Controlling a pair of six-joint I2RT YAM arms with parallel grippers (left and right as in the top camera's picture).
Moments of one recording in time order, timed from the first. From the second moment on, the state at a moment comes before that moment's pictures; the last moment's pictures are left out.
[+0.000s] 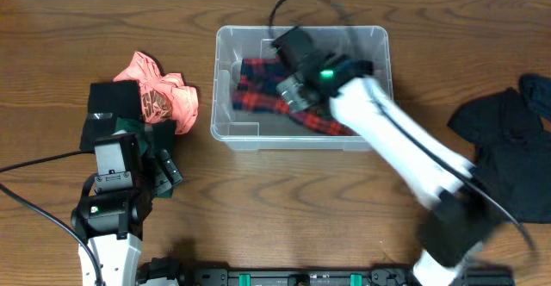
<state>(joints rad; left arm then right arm) 0.13 0.88 0.75 -0.95 -0.13 -0.38 0.62 1.83 1.66 -0.91 0.43 0.06</state>
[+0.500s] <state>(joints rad) 0.13 0.88 0.75 -0.95 -0.12 -0.38 -0.10 1.64 1.47 -1.10 0.53 0.22</state>
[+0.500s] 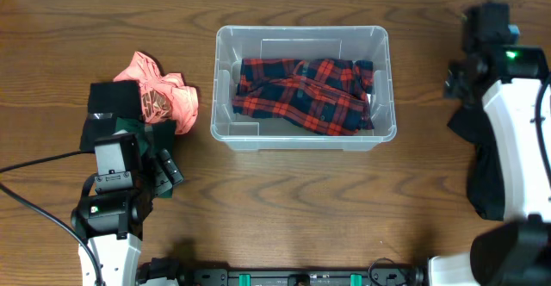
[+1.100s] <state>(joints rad) 0.13 0.88 0.75 -0.95 -0.11 -0.38 -0.35 1.92 1.19 -0.87 0.47 0.14</state>
